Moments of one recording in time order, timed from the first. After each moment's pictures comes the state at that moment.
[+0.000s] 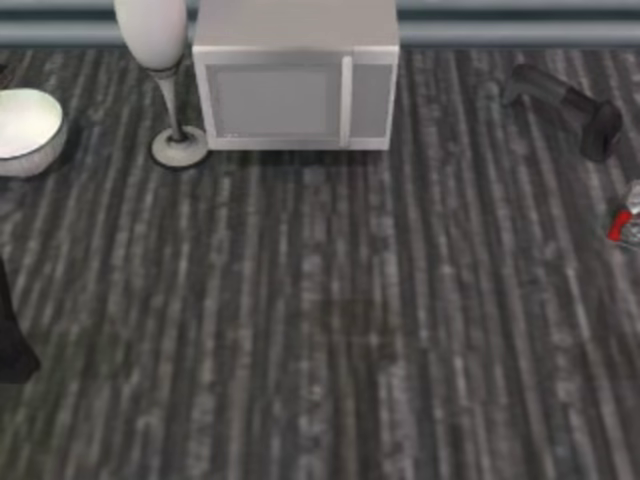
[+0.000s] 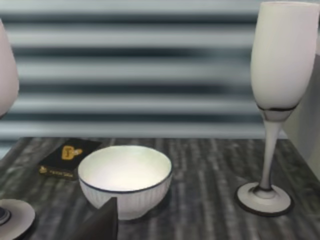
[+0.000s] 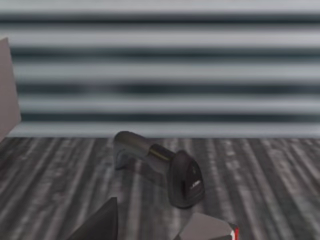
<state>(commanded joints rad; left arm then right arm) 0.00 0.00 0.00 0.00 0.00 0.00 0.00 0.00 0.00 0.00 0.00 0.00</state>
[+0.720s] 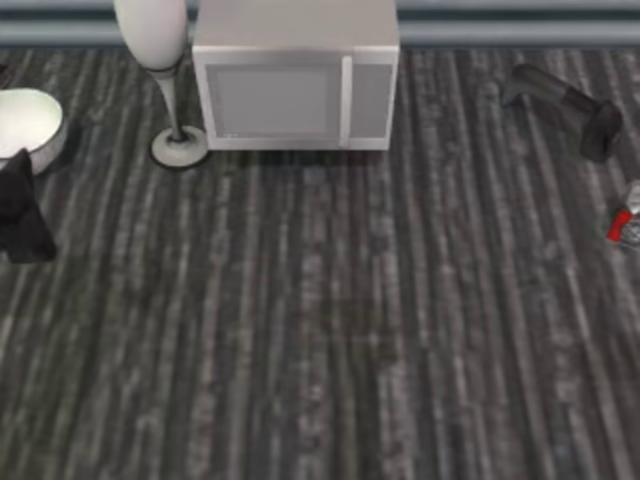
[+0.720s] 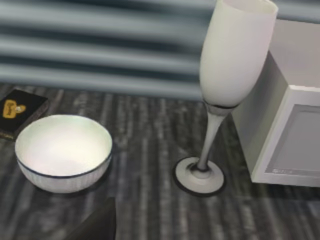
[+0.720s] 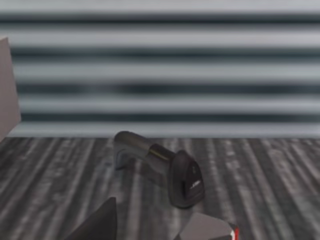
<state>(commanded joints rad) -0.20 0.57 0.51 -0.21 -0.12 -0.16 0.00 0.00 0.00 0.00 0.00 0.00</state>
